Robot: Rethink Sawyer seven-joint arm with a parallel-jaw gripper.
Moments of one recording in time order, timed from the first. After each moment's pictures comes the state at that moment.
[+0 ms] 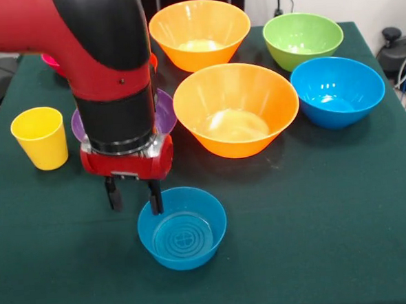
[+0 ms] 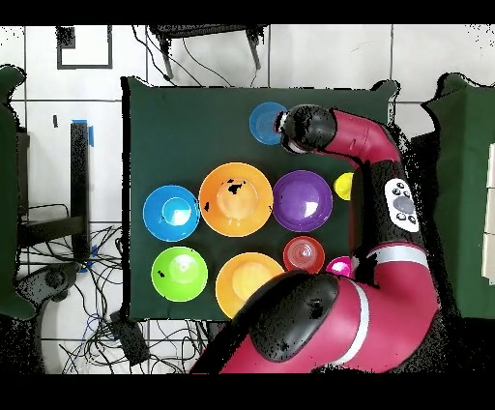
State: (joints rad) arm -0.50 -0.29 0.27 1.06 -0.24 0.68 1.76
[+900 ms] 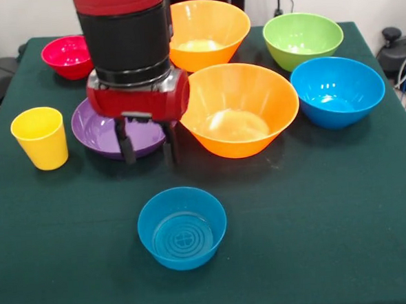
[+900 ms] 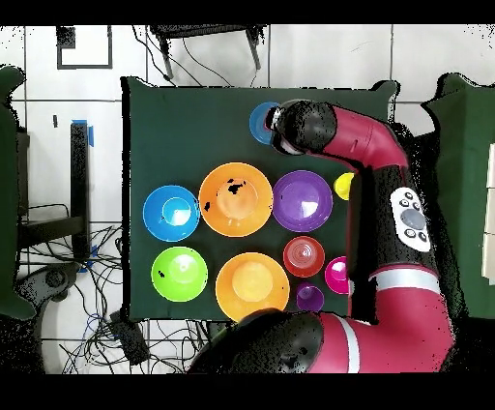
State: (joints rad) arm -0.46 -0.47 0.22 1.23 -0.12 0.68 1.77
